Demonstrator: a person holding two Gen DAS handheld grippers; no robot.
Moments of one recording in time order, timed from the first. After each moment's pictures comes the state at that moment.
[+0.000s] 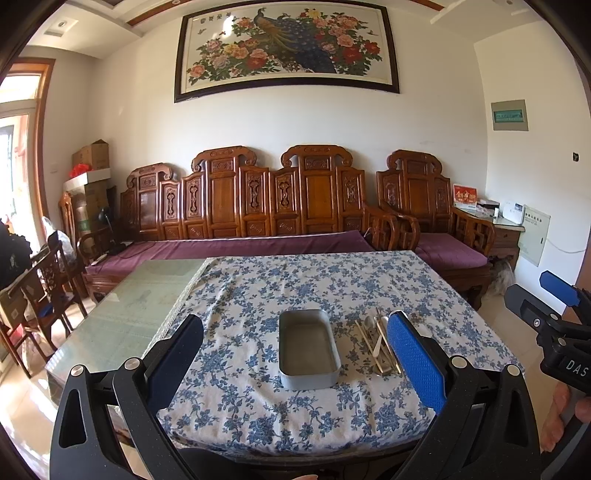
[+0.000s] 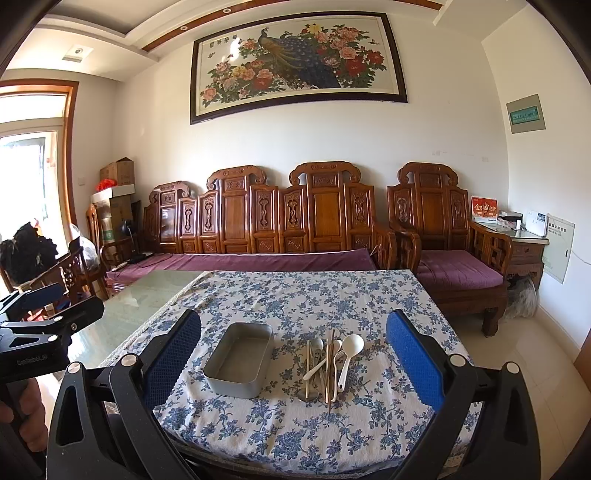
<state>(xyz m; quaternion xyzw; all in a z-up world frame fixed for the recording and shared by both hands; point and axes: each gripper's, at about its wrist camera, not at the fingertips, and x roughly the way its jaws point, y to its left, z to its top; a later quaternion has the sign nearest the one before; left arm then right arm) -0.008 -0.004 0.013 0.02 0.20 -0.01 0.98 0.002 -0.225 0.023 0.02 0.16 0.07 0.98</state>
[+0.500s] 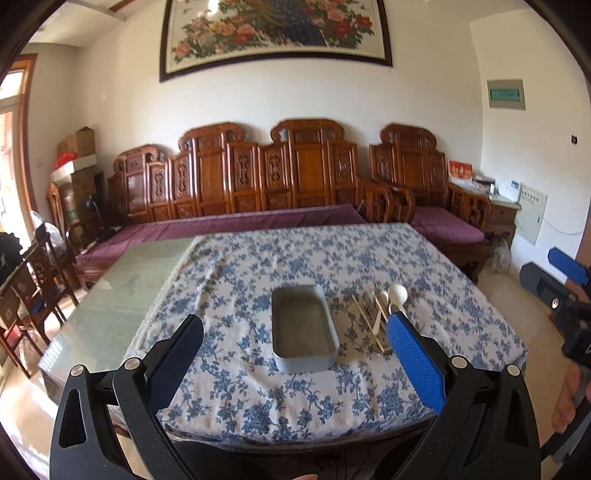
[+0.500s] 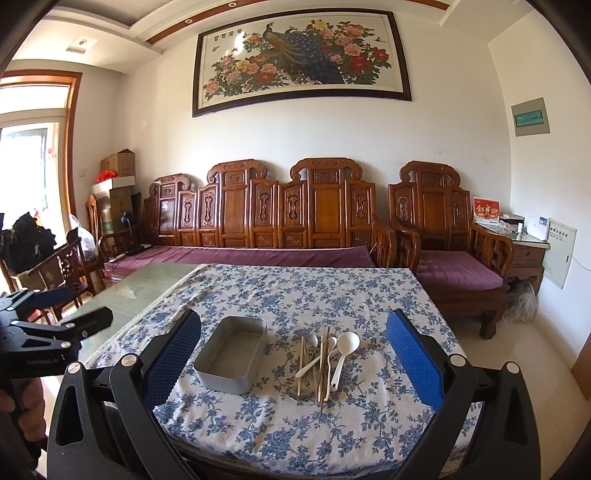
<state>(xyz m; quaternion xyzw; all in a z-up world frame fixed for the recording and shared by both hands) 0.023 -0.008 -0.018 0.03 0.25 -0.03 0.97 0.025 -0.237 0.006 0.01 0.17 0.07 0.98</state>
